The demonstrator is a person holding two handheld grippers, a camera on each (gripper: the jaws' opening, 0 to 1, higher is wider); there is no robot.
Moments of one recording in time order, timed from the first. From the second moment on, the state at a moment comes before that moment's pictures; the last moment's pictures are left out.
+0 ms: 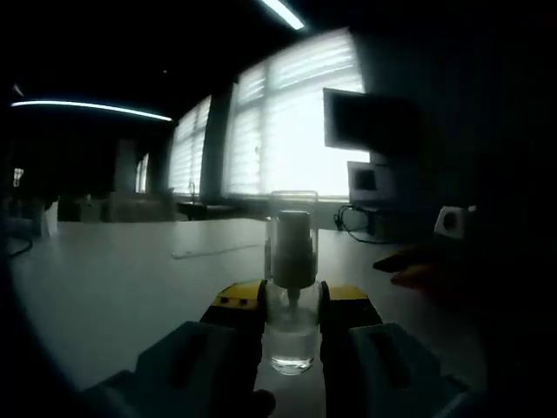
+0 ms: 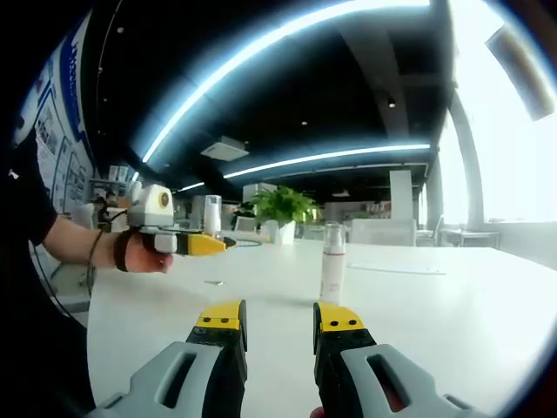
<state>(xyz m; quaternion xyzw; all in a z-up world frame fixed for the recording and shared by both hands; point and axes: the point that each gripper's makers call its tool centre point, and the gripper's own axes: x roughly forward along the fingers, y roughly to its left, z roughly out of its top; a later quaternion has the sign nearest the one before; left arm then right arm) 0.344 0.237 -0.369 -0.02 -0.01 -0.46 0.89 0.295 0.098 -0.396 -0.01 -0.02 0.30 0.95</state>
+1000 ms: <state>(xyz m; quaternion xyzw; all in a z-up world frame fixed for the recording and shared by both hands) 0.291 0.235 -0.402 -0.02 0.02 -0.46 0.89 0.293 0.102 -0.397 -0.01 -0.02 0.30 0.95</state>
